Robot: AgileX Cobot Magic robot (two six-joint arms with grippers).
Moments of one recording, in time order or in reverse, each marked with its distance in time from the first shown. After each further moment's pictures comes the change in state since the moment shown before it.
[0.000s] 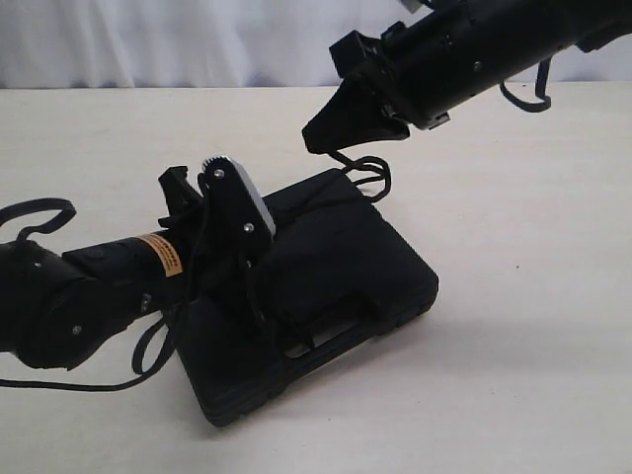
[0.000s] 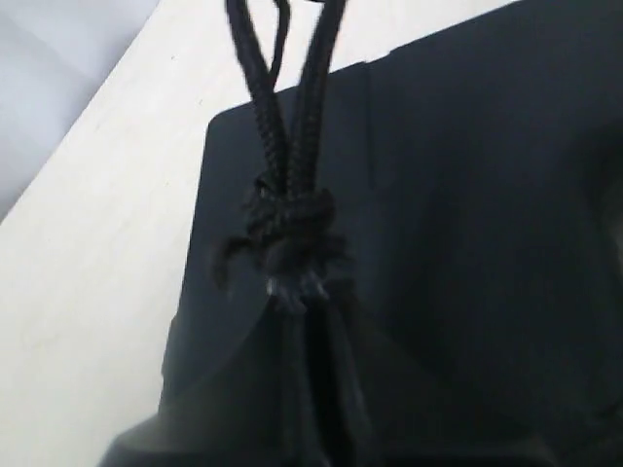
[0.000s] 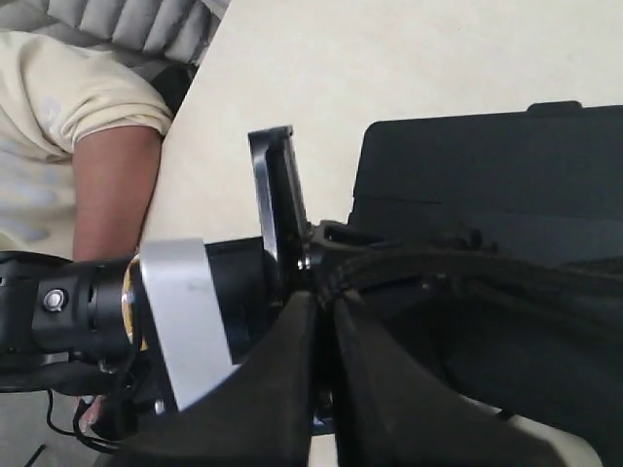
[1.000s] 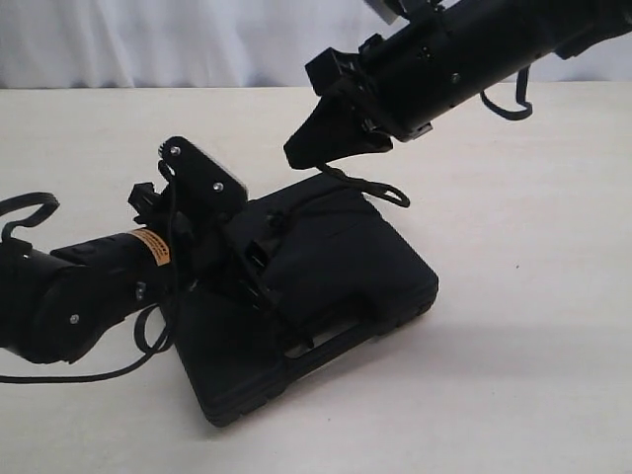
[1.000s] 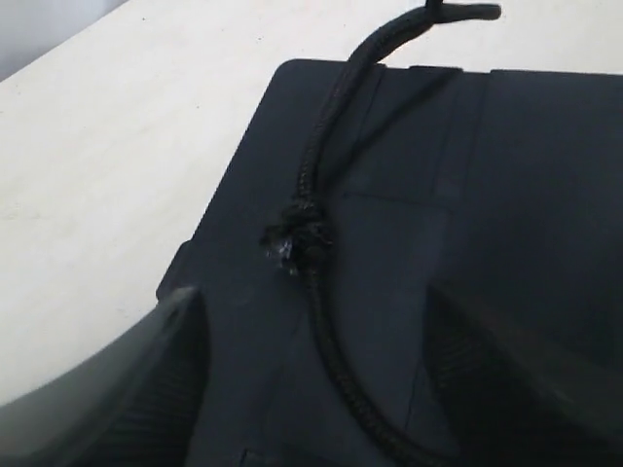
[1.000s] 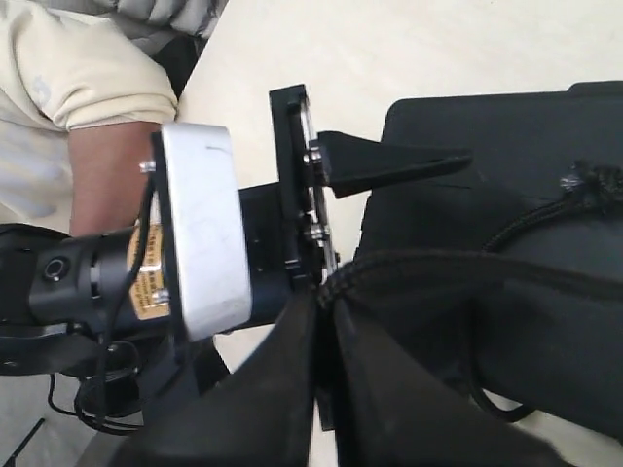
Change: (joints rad) left arm 0.000 -0.020 0.000 -0.155 0.021 -0.228; right arm 0.052 0.008 -0.002 -0.019 -0.006 0.015
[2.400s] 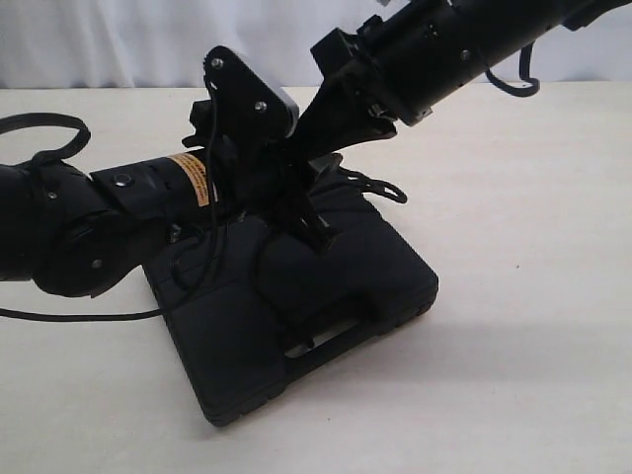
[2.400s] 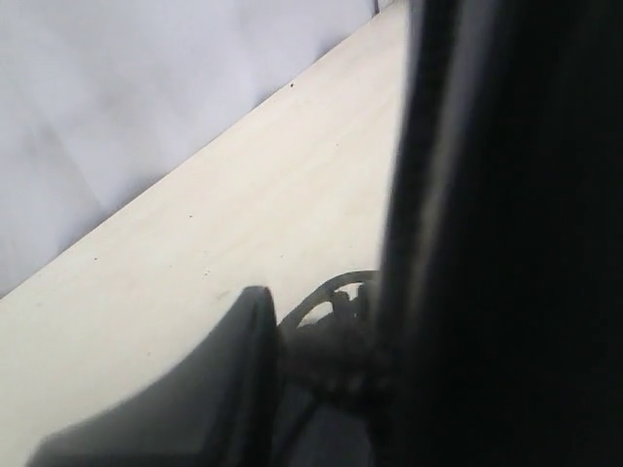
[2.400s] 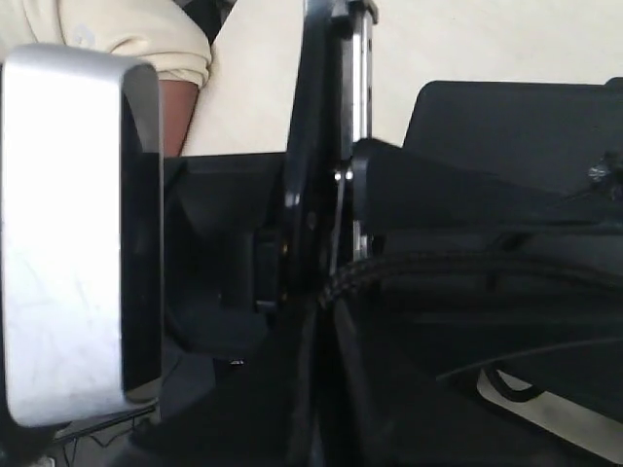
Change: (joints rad) left arm 0.000 -0.018 -0.191 0.401 -0.008 -0.267; right arm 0.000 0.011 -0.080 -0.028 0.107 0.002
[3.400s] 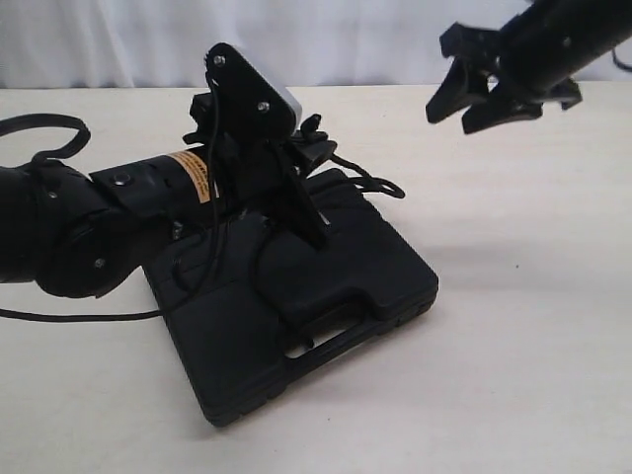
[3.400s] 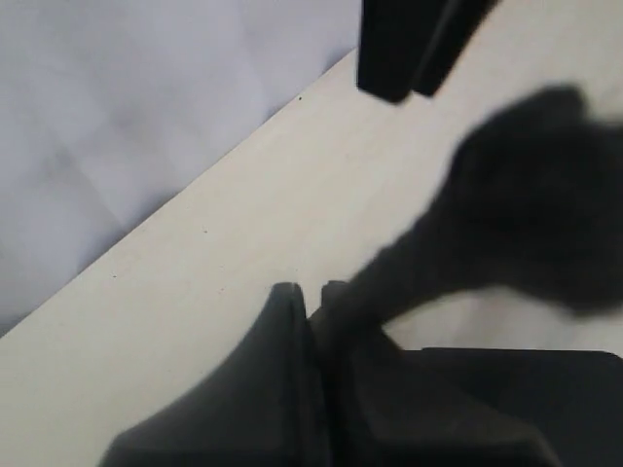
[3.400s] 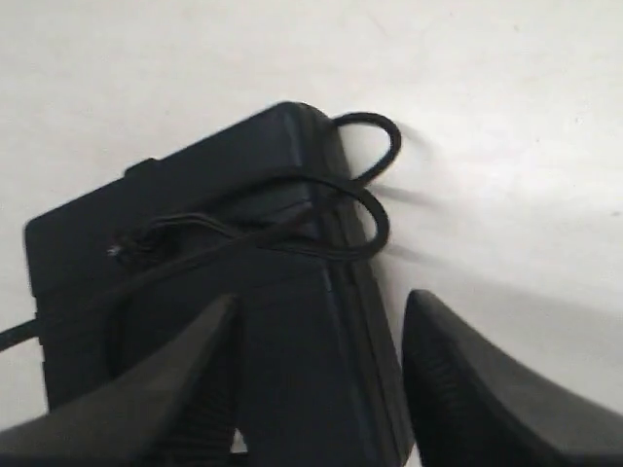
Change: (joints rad) left arm 0.000 0.000 0.000 -0.063 -0.026 0.088; right arm -0.289 0.108 -0.048 -0.325 -0.146 0.288
